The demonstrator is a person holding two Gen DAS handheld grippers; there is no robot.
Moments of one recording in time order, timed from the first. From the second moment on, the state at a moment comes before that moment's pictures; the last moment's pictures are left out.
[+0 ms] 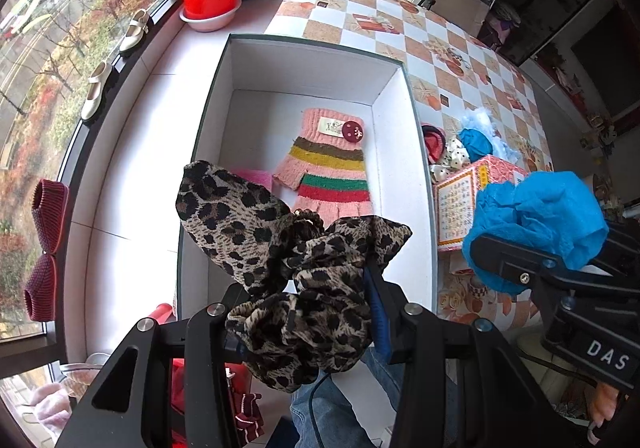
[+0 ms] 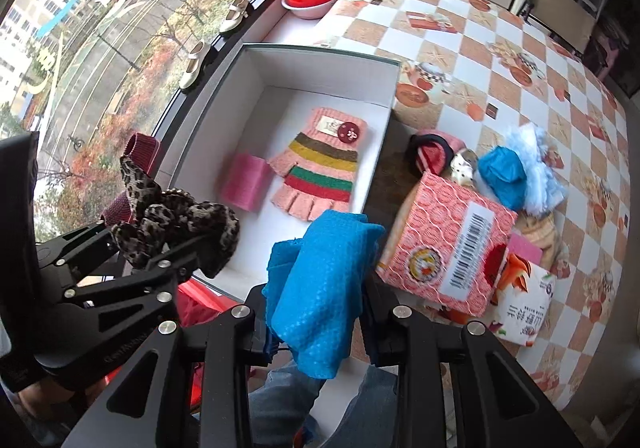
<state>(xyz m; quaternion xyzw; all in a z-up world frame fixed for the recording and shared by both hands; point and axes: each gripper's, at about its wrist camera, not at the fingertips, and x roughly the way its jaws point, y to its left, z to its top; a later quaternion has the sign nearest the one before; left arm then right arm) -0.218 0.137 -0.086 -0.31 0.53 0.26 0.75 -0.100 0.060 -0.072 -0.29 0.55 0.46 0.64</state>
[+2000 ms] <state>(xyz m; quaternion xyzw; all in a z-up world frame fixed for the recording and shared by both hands) -0.224 0.210 -0.169 -0.21 0.60 0.30 0.71 -0.165 0.120 -0.187 -0.31 0.64 0.49 0.51</state>
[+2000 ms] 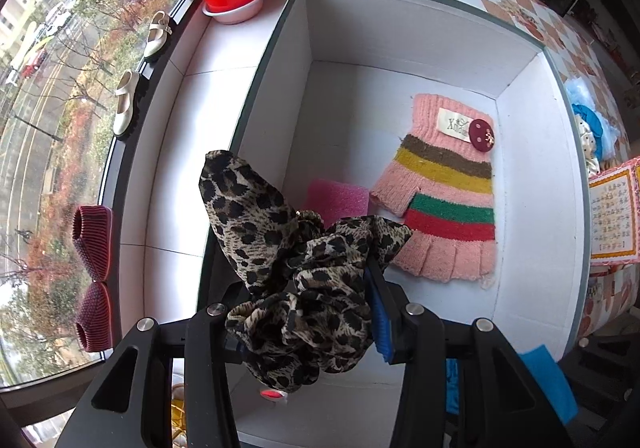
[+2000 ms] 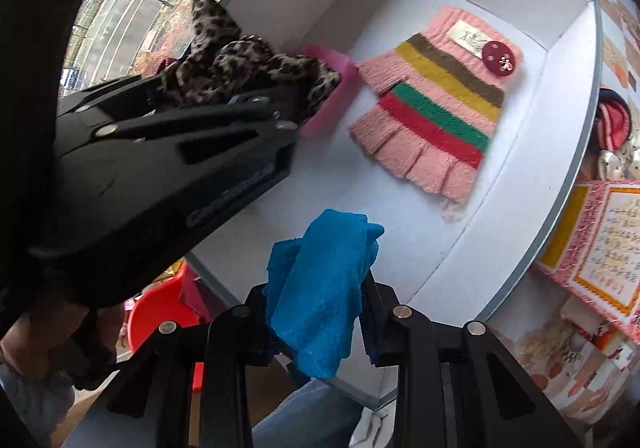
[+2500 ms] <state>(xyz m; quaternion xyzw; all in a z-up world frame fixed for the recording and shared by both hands) -0.238 0.201 -0.147 -0.26 0.56 0.31 0.72 -0.094 0.129 -0.148 -0.30 0.59 0.48 0.58</state>
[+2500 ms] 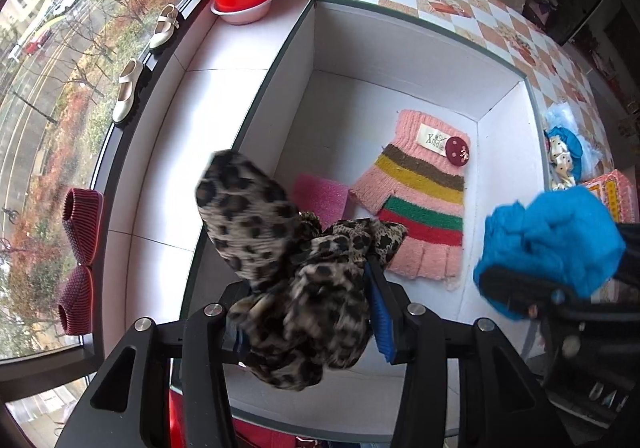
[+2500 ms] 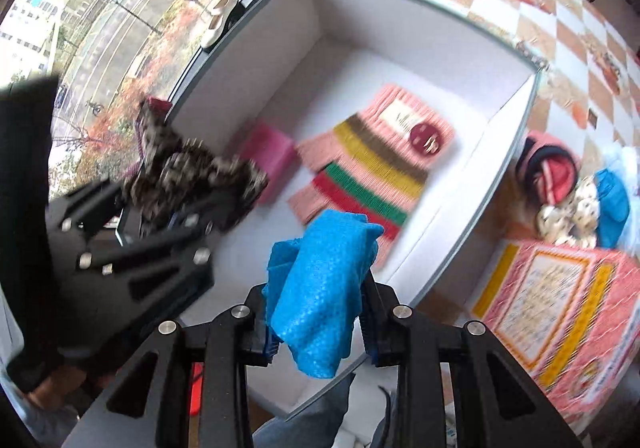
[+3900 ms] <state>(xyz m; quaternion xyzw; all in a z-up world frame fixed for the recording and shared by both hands) -0.249 0.183 -0.084 -0.31 0.52 0.34 0.72 -0.105 0.135 -0.067 -0.24 0.56 0.49 0.62</state>
